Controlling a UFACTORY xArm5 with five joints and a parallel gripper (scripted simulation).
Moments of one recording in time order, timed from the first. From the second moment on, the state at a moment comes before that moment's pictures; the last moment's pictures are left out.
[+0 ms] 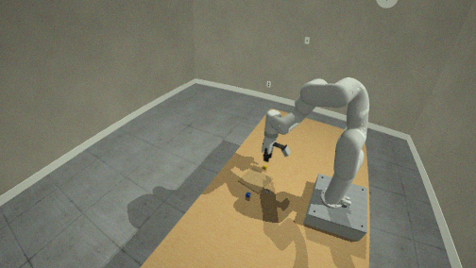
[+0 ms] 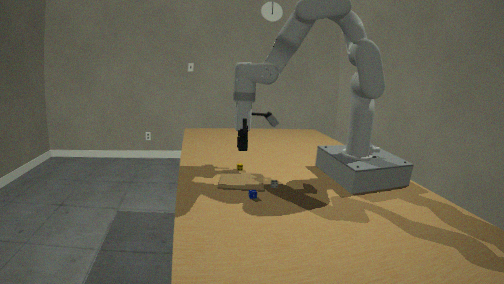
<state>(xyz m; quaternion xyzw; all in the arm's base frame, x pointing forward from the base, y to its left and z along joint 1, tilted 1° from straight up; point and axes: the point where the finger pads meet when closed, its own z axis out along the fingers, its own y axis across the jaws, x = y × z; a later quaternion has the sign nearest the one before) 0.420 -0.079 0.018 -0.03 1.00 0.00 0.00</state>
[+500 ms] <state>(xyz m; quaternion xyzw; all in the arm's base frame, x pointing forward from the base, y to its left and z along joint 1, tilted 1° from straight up) 0.420 -0.078 0.009 -0.03 1.00 0.00 0.00</state>
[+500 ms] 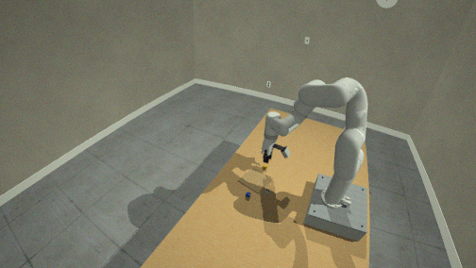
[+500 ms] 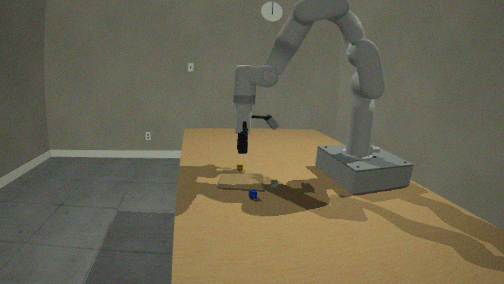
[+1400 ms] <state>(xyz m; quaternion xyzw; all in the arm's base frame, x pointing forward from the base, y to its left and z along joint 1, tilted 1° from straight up) 0.420 -0.078 -0.025 -0.03 1.00 0.00 0.00</state>
